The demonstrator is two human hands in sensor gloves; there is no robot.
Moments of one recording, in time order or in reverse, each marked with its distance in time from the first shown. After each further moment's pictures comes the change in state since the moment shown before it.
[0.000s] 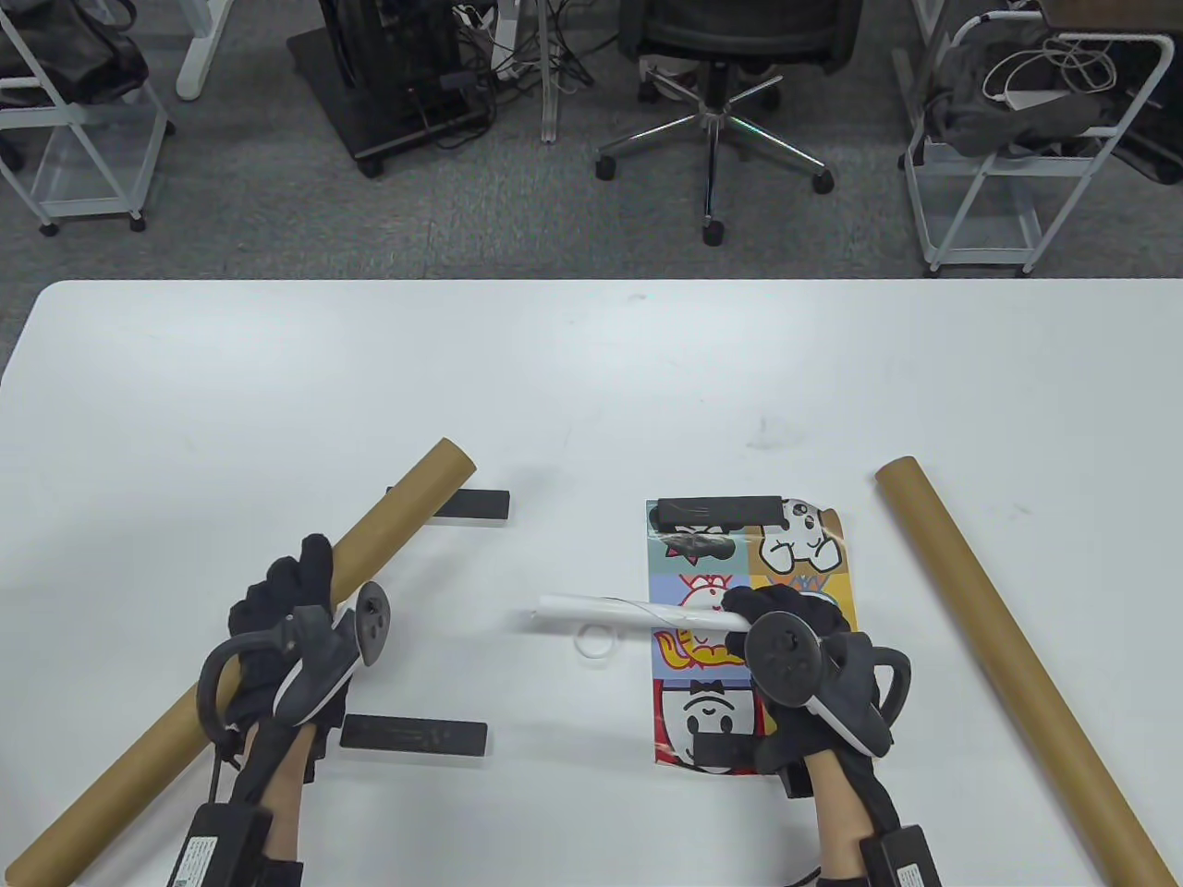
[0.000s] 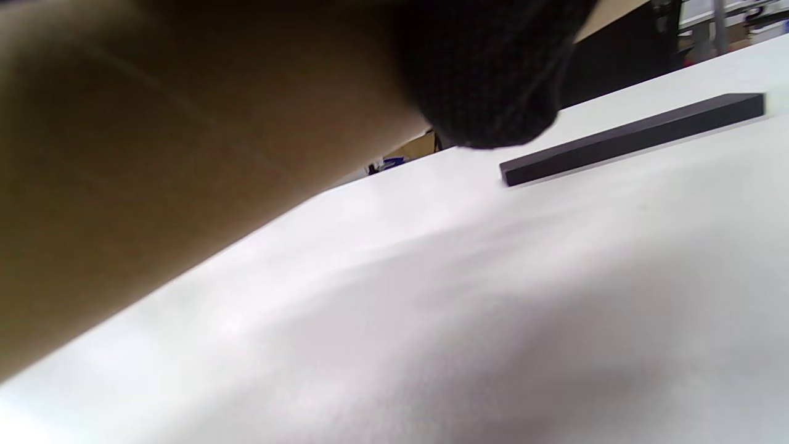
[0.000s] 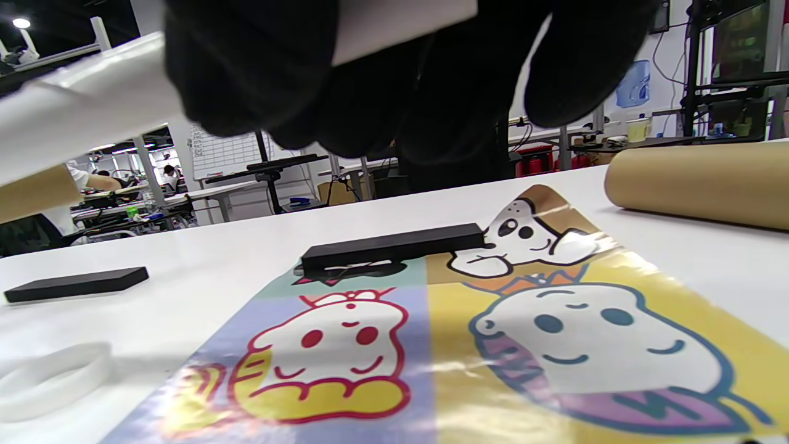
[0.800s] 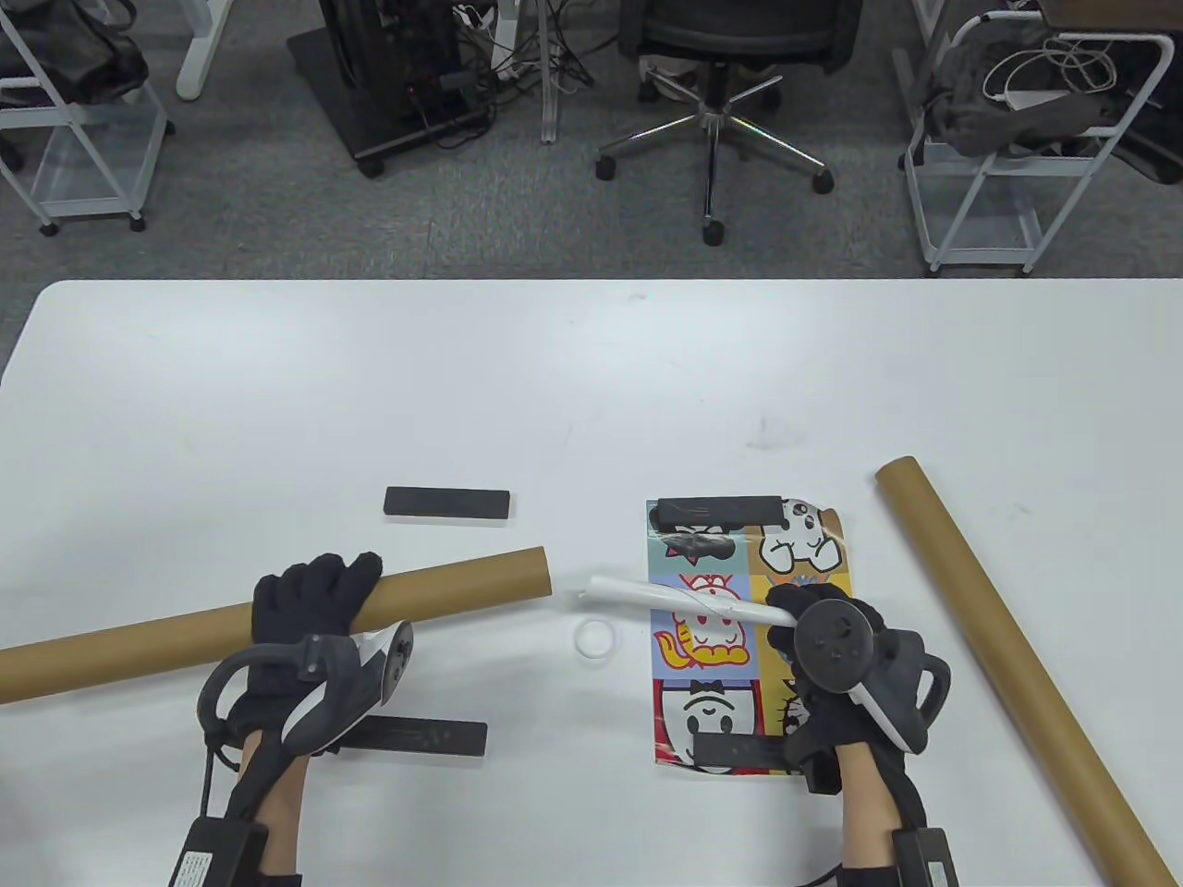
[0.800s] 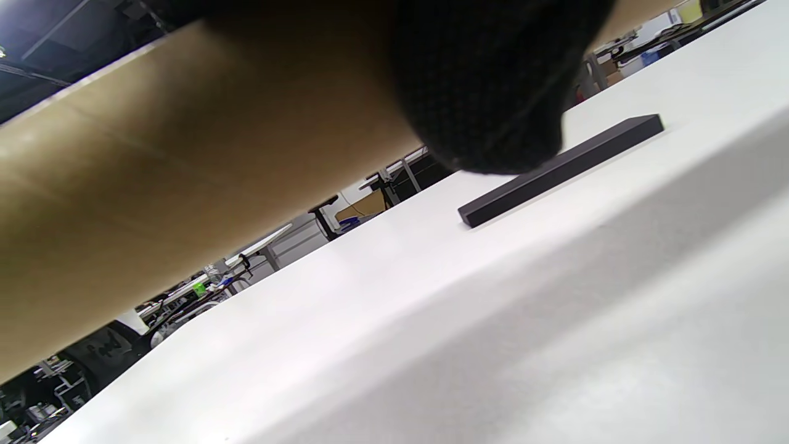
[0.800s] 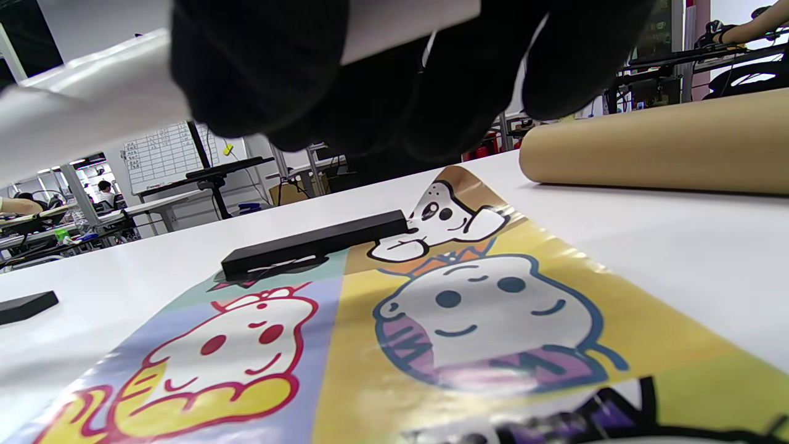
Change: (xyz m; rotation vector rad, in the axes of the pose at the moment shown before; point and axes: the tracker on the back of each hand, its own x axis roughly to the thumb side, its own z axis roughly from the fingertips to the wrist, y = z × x) left_hand 0.009 0.007 0.018 0.163 -0.154 -0.135; right_hand -0.036 0.005 -0.004 0.006 0.126 -0.058
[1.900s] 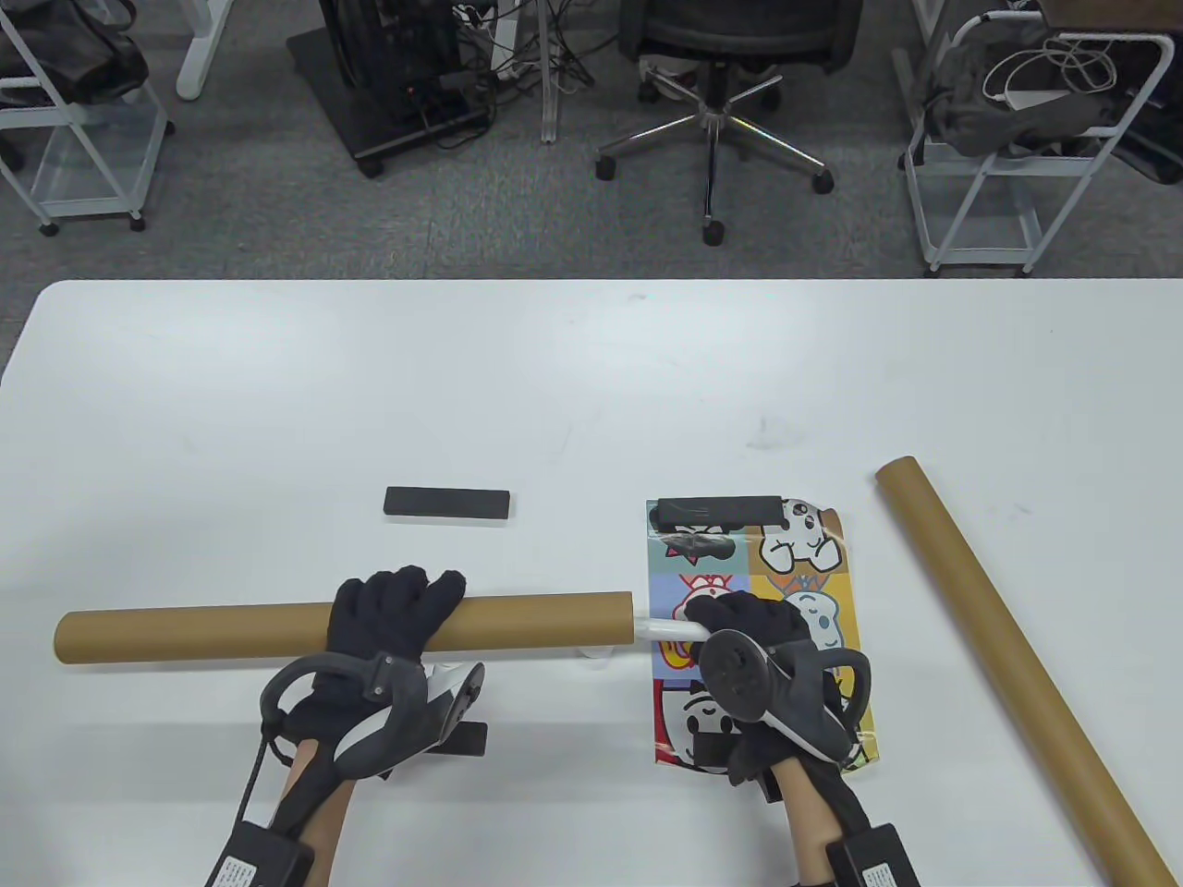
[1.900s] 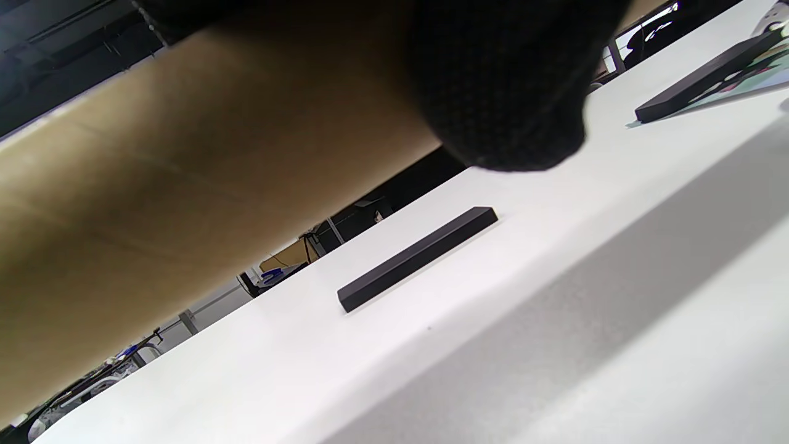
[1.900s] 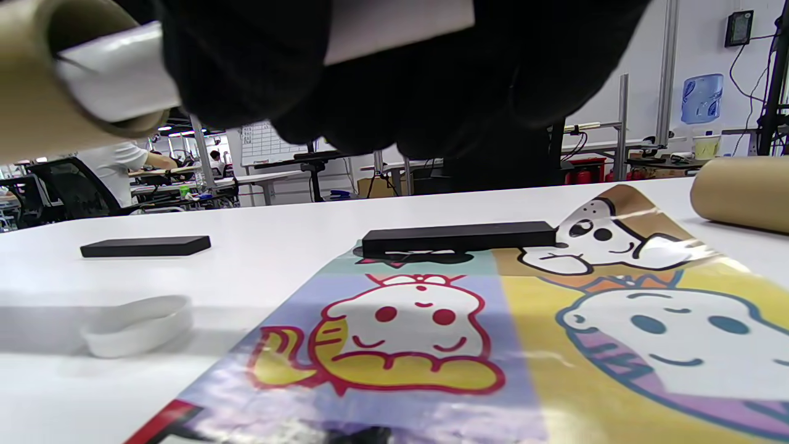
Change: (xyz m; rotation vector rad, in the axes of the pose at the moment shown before) left_hand 0.045 0.037 0.017 0.128 -0.200 0.003; right_hand 0.068 0.014 0.017 -0.005 -0.257 0.102
